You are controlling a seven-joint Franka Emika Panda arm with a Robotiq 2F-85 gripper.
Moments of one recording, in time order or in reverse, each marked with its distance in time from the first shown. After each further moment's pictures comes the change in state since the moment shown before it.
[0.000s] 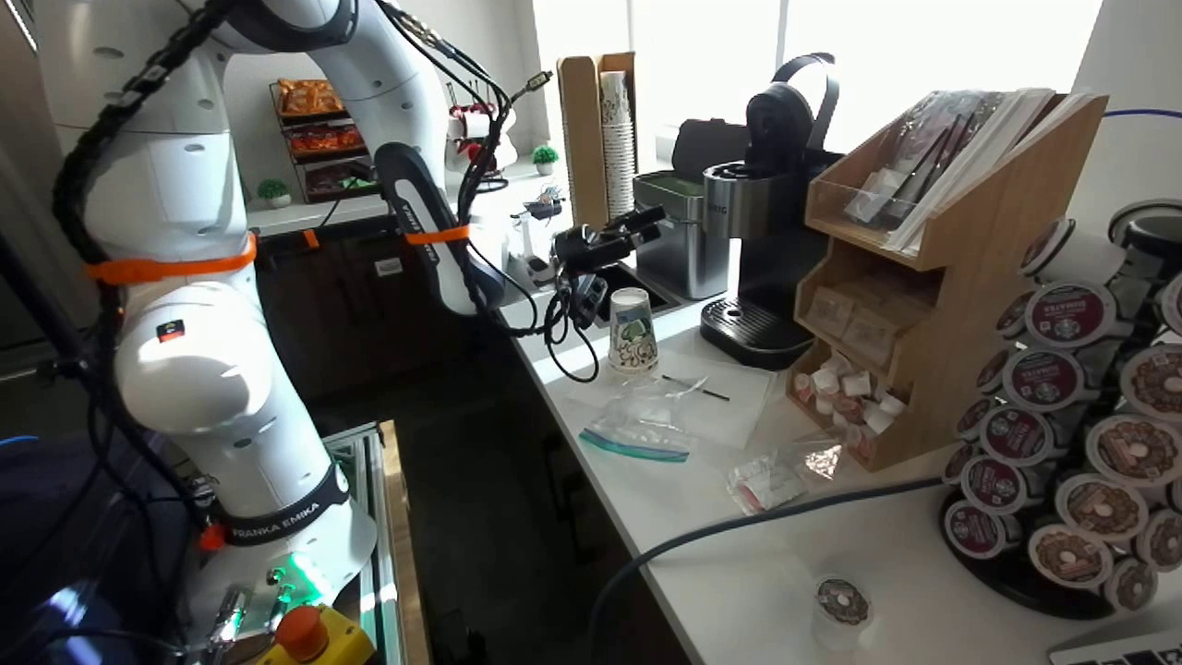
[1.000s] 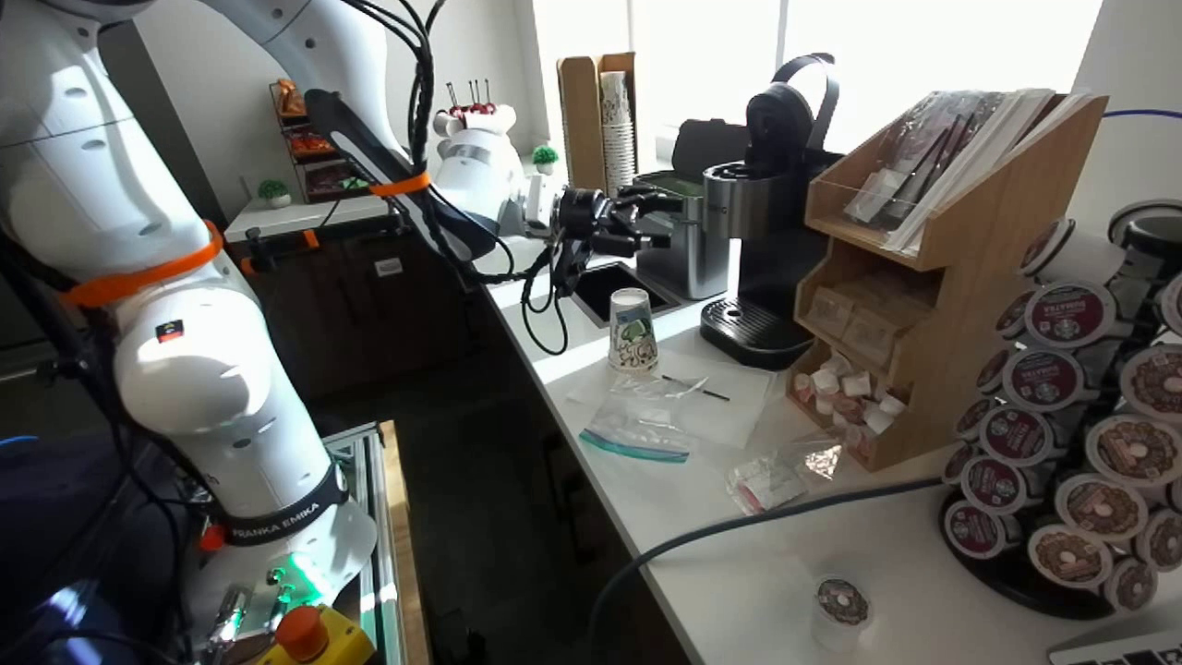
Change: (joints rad) arm -0.004 -0.316 -0.123 0.003 0.279 0.561 0.003
